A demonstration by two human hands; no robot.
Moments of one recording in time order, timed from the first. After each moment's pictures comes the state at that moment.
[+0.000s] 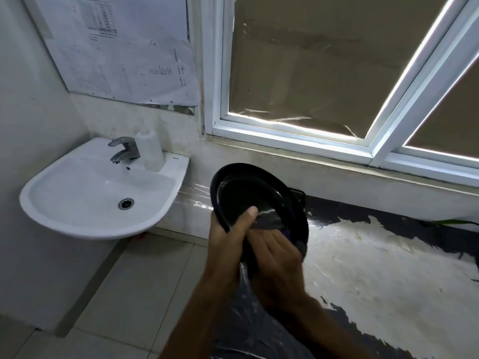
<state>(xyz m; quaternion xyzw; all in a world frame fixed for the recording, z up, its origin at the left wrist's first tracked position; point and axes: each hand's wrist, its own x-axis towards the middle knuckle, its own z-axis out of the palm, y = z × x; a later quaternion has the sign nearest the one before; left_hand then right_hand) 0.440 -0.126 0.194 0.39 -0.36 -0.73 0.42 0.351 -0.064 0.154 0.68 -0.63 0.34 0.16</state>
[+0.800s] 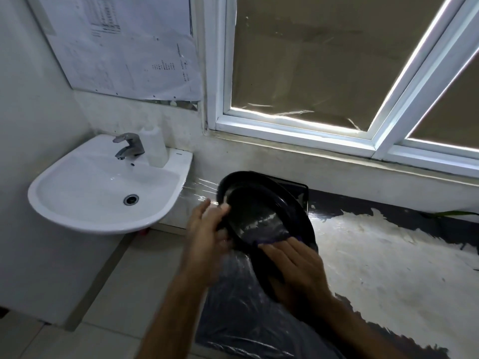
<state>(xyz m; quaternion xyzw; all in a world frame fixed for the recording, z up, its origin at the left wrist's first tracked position) 0.481 -0.138 0.194 0.43 -0.33 -0.75 0.39 0.337 -0.034 0.148 0.72 -0.58 0.34 0.19</state>
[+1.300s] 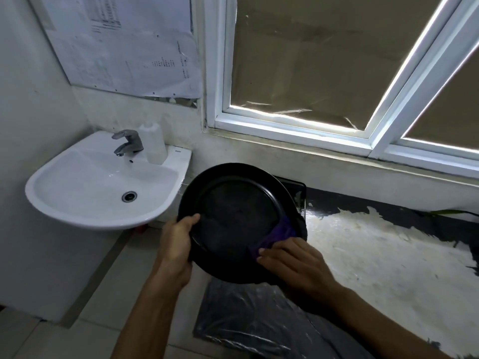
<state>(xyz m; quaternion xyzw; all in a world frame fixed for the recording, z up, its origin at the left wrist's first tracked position) 0.516 -0.144 0.196 0.51 -0.31 -0.69 0.41 0.315 -0.022 0.152 0.82 -0.48 0.25 0.19</state>
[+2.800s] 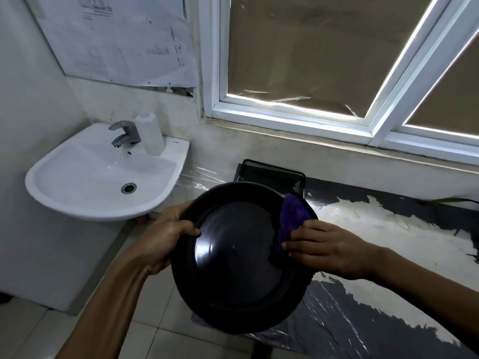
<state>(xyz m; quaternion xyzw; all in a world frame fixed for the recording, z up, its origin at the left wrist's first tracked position) 0.542 -0.153 0.189 0.33 -0.56 -0.72 0.25 0.244 -0.014 0.182 0.92 -0.32 0.13 0.16</state>
